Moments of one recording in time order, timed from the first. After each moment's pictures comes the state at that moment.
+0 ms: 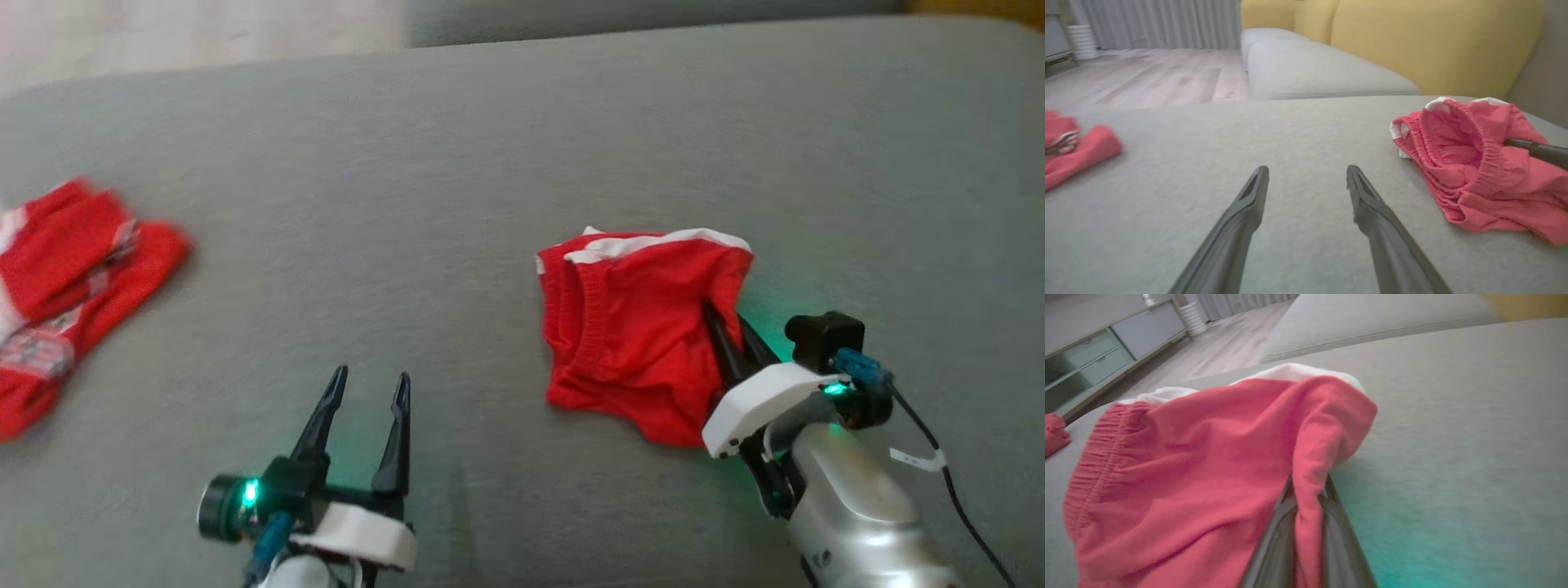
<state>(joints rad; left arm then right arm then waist) -0.07 0.05 -0.25 0.35 -0.14 -0.02 -0.26 -0.46 -0.05 0.30 0.90 0.32 0.13 -0.26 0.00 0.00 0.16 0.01</state>
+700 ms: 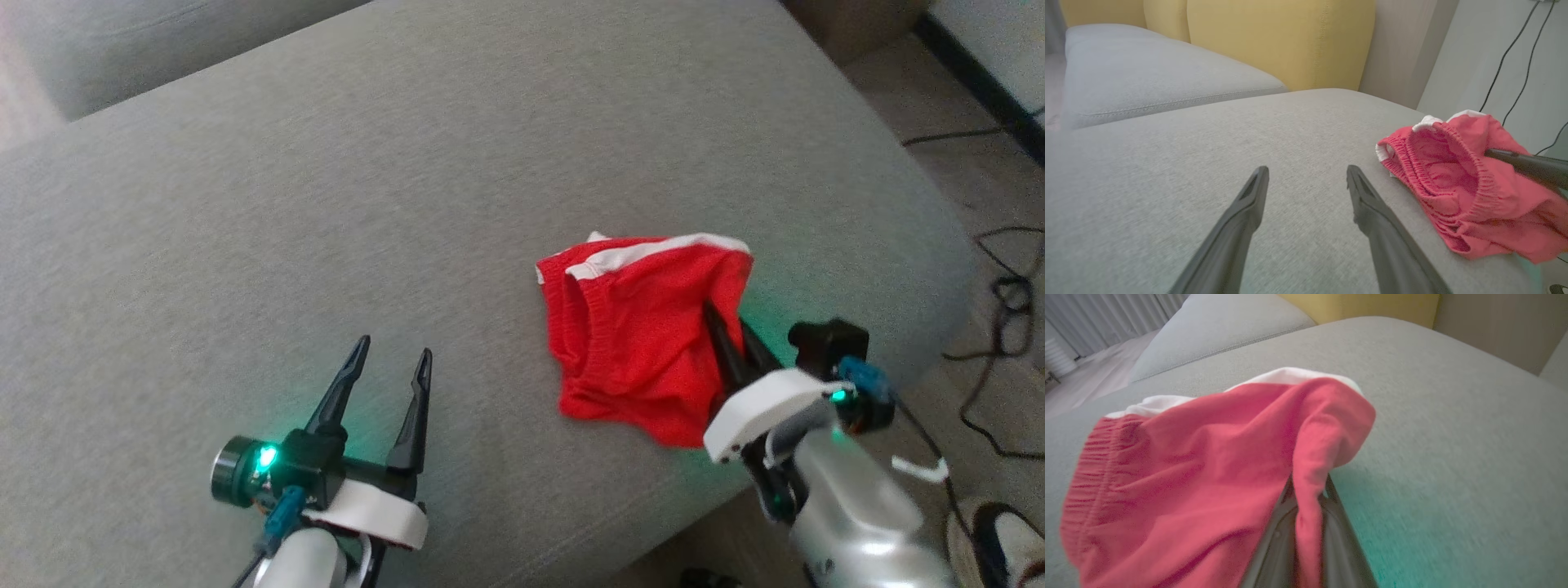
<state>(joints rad) -0.14 0.05 -0.27 0.35 -0.09 -0.07 -0.26 -0.40 -0.05 0.32 0.81 0.36 0.13 -0.26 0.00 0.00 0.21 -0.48</state>
